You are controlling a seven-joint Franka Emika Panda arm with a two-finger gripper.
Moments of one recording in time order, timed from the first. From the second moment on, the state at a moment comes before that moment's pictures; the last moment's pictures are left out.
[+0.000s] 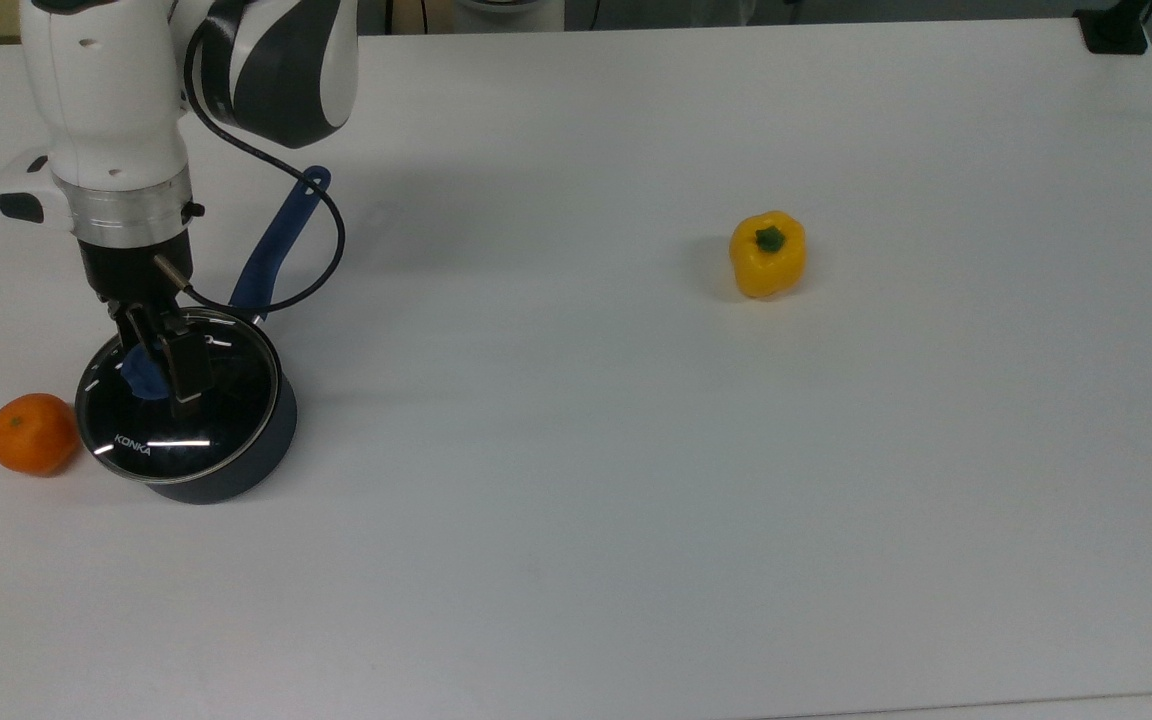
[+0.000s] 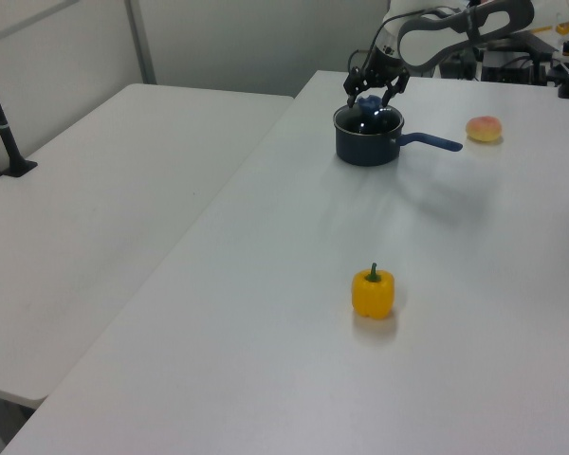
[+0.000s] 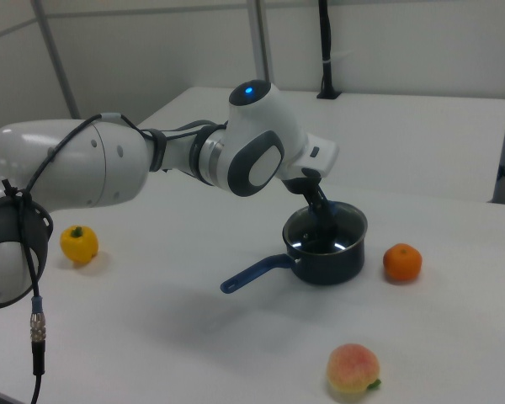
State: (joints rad) arm -0.20 0.58 -0.05 -1.43 -0.02 2.46 0.56
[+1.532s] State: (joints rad) arm -0.20 0.48 -0.05 -1.40 -0.03 2.36 0.56
